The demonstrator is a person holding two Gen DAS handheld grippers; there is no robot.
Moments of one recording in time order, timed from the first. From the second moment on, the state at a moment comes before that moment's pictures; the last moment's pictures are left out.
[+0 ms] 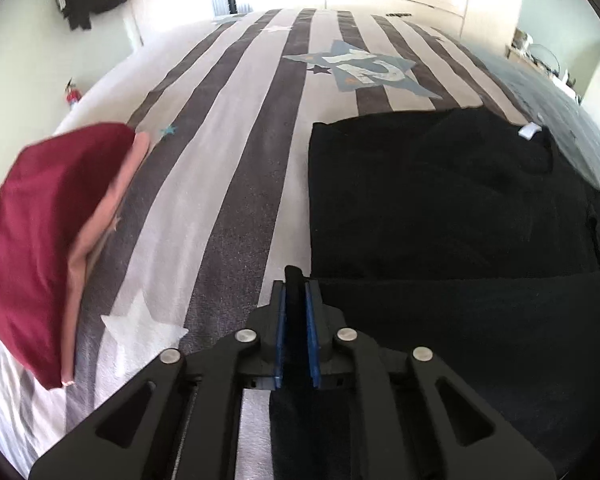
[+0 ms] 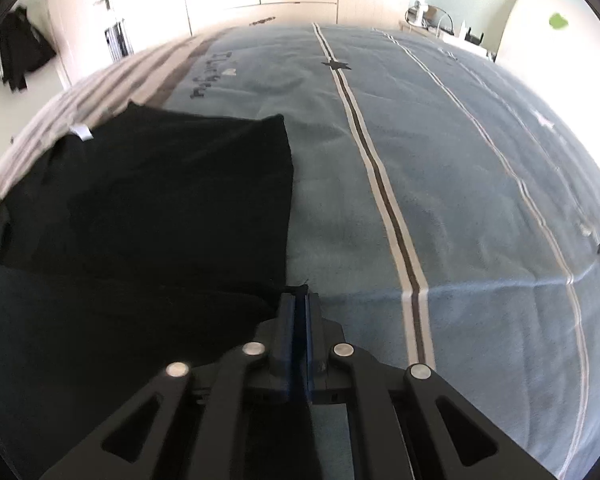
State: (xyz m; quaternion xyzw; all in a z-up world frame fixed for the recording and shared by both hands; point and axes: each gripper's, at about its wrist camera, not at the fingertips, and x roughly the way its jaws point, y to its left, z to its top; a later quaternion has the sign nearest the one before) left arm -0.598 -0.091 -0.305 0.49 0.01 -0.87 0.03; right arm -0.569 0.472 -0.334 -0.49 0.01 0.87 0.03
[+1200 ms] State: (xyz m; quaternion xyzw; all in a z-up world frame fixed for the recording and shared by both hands) left arm -0.751 -0.064 -0.328 0.52 0.00 -0.85 0.00; right arm -0.732 0.467 -0.348 -0.52 0.06 0.85 0.03
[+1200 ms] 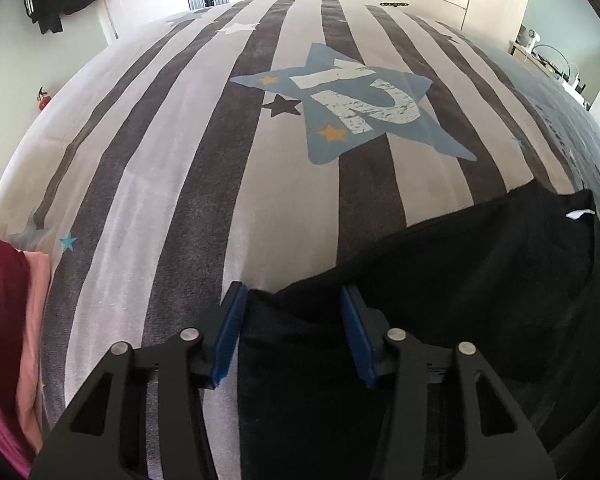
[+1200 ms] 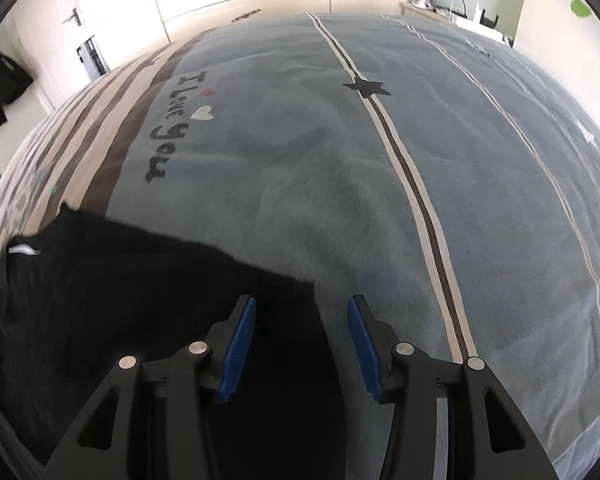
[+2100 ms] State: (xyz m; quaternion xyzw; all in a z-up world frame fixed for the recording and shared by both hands) left arm -0.512 -0.107 -0.243 0.42 0.09 -0.90 -0.03; right arm -0.479 0.476 -0.268 -0.46 0.11 0.88 -0.01
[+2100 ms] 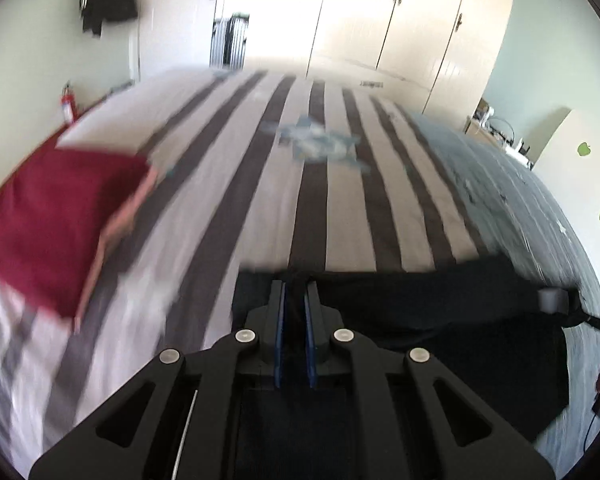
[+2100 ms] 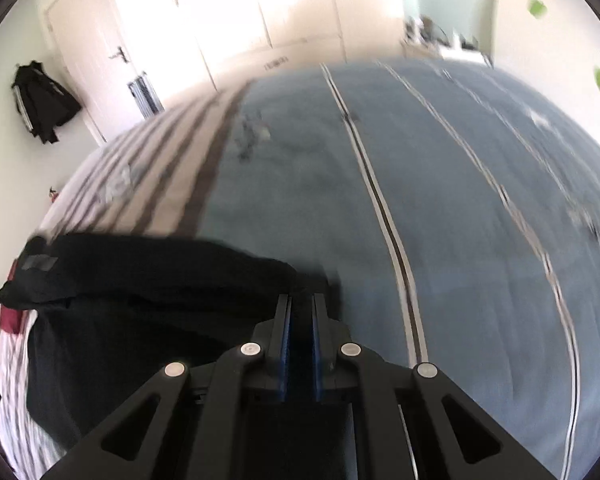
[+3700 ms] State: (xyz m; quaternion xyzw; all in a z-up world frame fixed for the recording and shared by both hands) left arm -0.463 -0.098 -0.268 0.48 0.08 -0.87 0.04; right arm -0.427 0.401 -0.313 -0.51 0.05 0.86 -0.07
